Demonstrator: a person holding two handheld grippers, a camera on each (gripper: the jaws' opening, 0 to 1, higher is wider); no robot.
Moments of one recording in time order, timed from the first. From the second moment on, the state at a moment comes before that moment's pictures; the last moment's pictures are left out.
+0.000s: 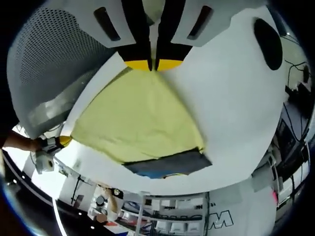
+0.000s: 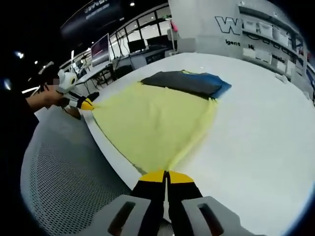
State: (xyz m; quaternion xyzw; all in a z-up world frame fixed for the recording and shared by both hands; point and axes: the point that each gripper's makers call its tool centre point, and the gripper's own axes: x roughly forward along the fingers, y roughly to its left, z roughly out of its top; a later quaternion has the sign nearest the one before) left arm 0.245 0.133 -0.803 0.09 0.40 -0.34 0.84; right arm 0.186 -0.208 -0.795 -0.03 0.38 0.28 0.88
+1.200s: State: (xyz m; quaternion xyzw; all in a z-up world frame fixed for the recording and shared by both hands) left arm 0.222 0.146 -0.744 0.10 0.36 -0.34 0.86; right arm 0.159 -0.202 -0.737 -0.05 0.35 0.30 0.89
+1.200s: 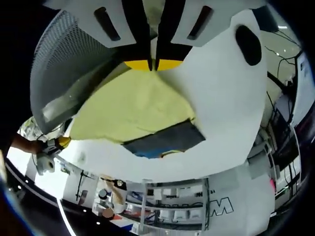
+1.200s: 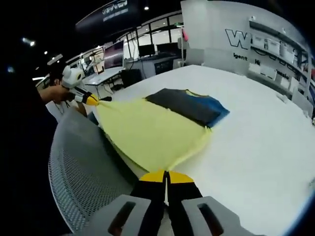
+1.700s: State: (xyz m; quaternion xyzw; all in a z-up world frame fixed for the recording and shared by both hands) left arm 0.206 0.150 -0.718 0.10 0.34 -0.34 0.87; right arm 0.152 -0.204 -0.711 -0.05 0.33 0.29 0.90
